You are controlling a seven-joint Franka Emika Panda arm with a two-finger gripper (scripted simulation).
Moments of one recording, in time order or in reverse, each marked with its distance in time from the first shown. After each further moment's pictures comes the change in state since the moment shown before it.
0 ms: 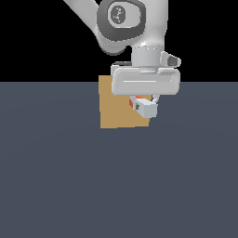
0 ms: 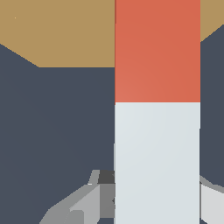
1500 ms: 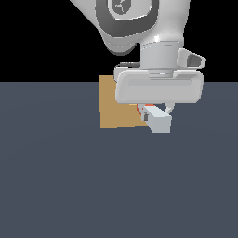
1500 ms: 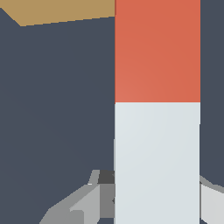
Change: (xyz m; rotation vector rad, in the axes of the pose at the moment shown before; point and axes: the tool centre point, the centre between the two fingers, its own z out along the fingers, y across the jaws) arm -0.076 0.003 0.010 -0.002 0.001 0.104
